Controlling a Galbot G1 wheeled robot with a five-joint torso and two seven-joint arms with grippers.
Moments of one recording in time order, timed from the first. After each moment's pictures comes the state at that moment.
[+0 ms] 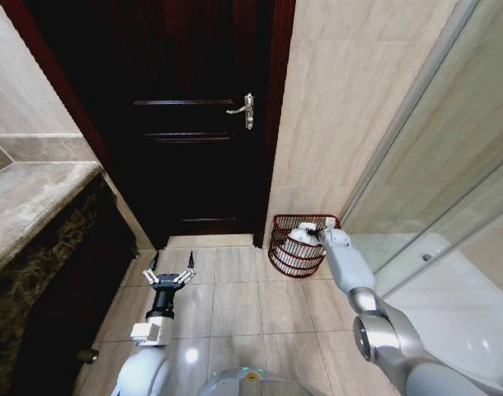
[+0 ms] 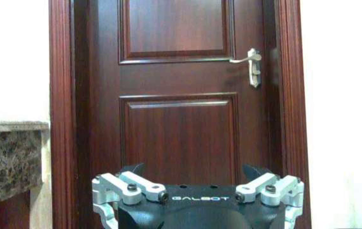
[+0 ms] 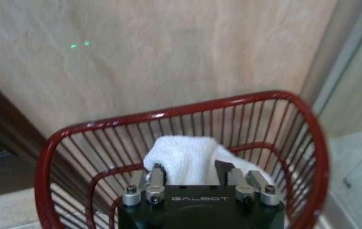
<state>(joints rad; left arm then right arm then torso) 1.75 -1.32 -0.53 -2.18 -0.12 -0.27 -0.20 -0.39 1.33 0.47 0.78 0.29 -0.56 -0.06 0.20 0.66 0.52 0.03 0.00</state>
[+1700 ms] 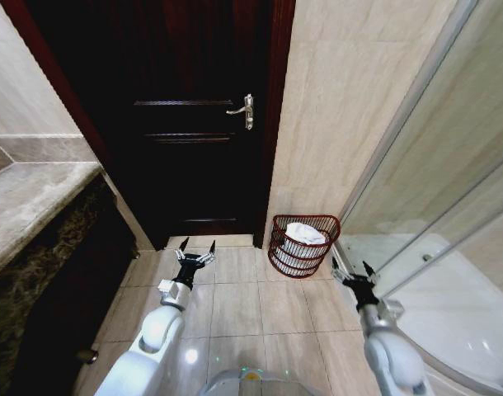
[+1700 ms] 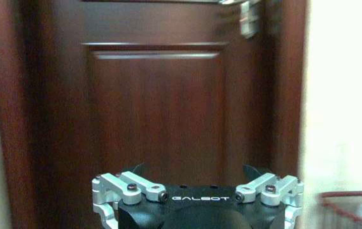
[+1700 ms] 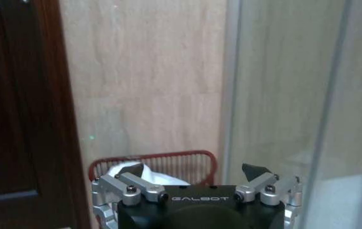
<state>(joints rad) 1.41 -1.22 -0.45 -1.92 -0.25 -0.05 -0.20 -1.71 1.46 0.78 2.10 0.24 -0.05 0.02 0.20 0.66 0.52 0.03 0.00</state>
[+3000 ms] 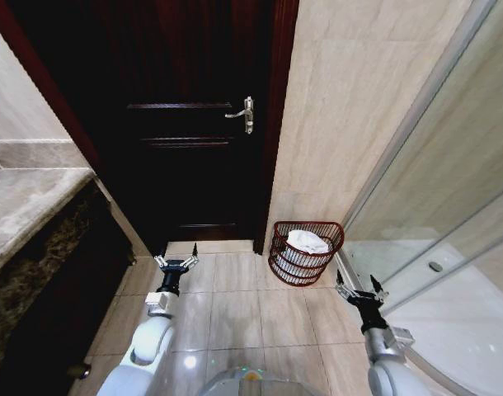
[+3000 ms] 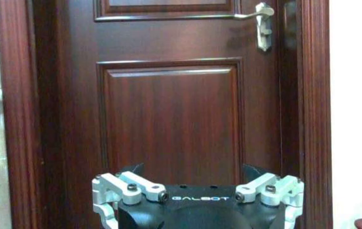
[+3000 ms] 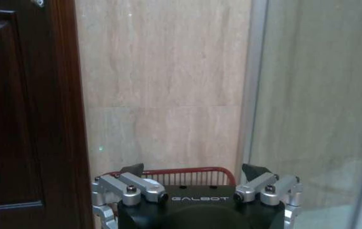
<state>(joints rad) 1.48 -1.23 -0.48 -1.93 -0.21 -0.19 -0.18 -1.68 1.48 0.74 2.12 0.18 -0.05 -0.01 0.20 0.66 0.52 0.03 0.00</state>
